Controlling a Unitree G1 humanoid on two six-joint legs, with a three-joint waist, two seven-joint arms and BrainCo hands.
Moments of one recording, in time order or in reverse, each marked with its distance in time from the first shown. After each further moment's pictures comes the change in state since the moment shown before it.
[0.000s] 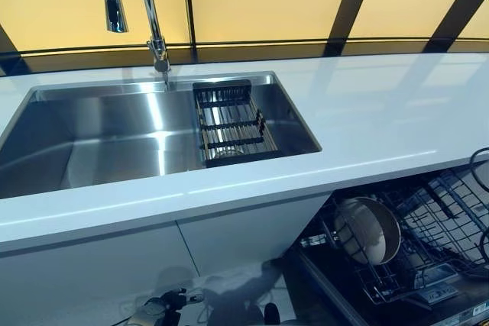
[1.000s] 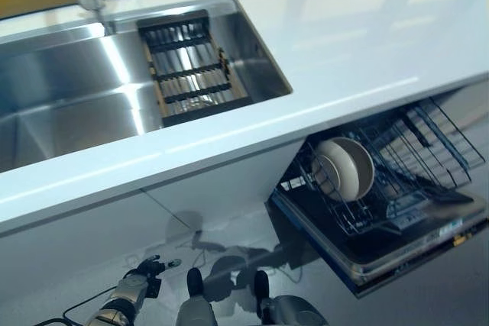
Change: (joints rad) left arm -0.117 0.085 0.107 0.078 -0.051 -0.056 0.106; right arm 0.640 -0.010 -0.480 -0.009 0.368 -0.224 -0.424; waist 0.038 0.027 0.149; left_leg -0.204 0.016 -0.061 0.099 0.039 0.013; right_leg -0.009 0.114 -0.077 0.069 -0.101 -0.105
